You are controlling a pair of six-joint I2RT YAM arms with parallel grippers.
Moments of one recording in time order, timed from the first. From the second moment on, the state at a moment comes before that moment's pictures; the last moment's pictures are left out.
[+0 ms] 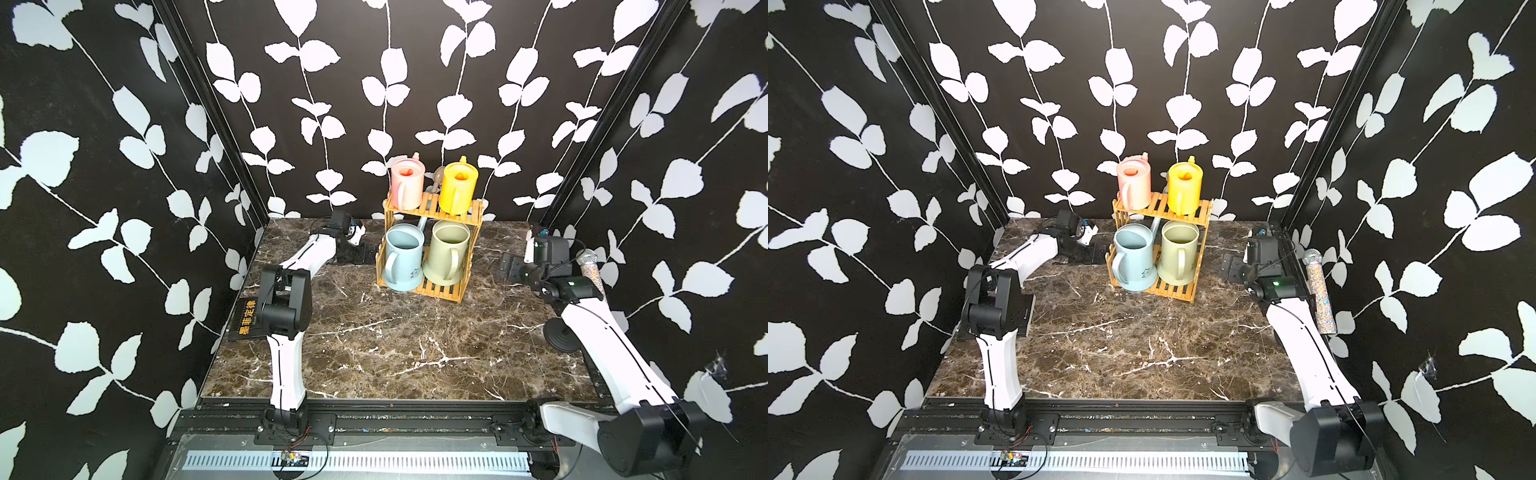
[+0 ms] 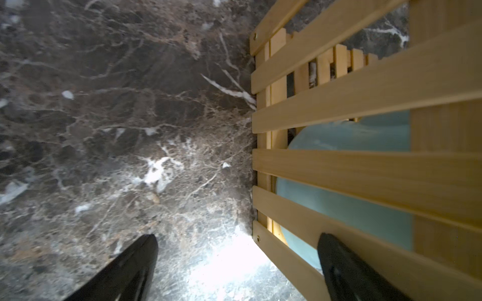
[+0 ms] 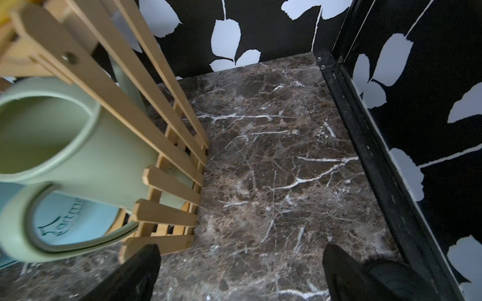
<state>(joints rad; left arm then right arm) -0.25 2.09 1.70 -0.68 0.38 -0.09 0.09 1.20 1.06 -0.53 0.08 0.20</state>
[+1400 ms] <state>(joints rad) -0.33 1.80 1.35 -0.56 0.30 -0.04 0.02 1.43 0.64 0.33 0.10 -0.04</state>
